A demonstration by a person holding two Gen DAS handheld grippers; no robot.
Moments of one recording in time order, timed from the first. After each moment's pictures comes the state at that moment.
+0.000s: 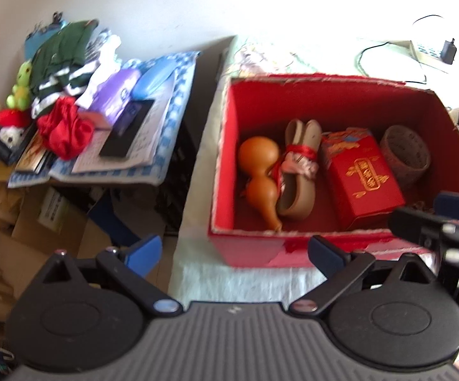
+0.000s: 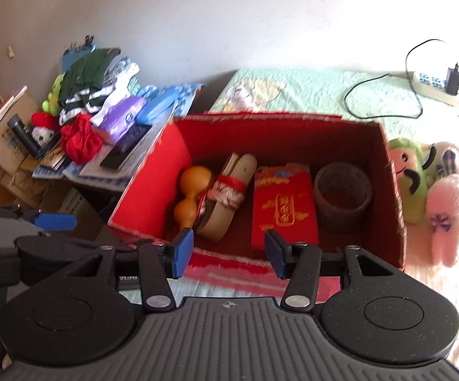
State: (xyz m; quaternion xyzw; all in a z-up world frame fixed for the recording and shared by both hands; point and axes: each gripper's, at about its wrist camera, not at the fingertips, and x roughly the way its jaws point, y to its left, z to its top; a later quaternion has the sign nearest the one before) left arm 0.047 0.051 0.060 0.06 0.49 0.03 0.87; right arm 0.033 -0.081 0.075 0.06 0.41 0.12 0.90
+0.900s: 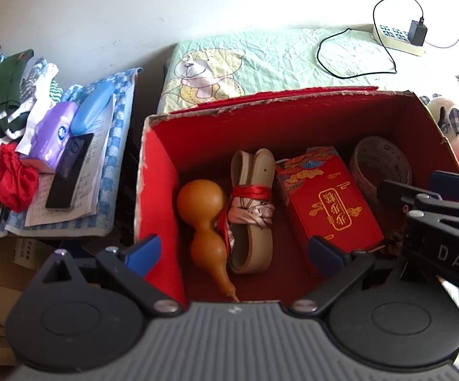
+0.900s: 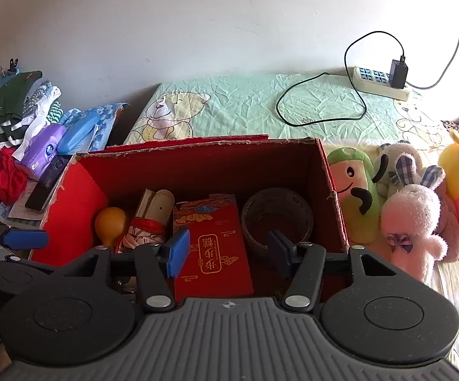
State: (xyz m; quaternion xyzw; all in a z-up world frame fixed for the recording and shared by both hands) left arm 0.123 0.005 0.039 0.09 0.50 -0.04 0.86; right arm 0.094 -0.110 0.053 0.06 0.41 0.00 0.91
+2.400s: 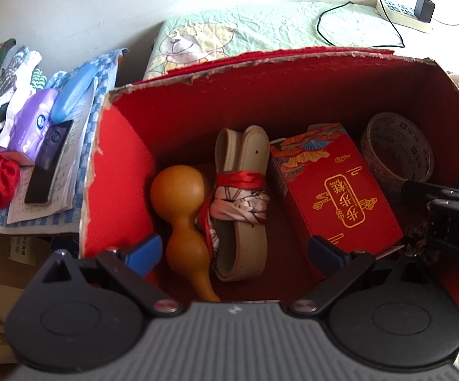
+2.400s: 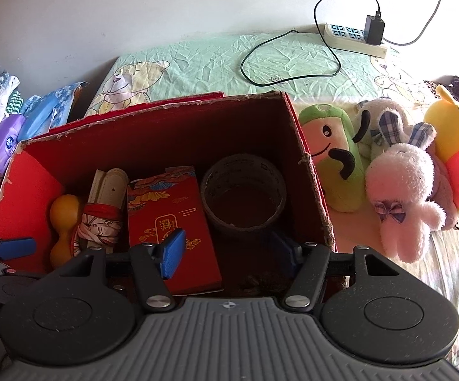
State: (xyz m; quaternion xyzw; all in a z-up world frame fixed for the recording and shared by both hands) left arm 0.144 -0.009 -0.005 0.10 0.53 -0.04 0.84; right arm 0.113 -0.131 0.022 0.08 0.47 -0.06 0.88
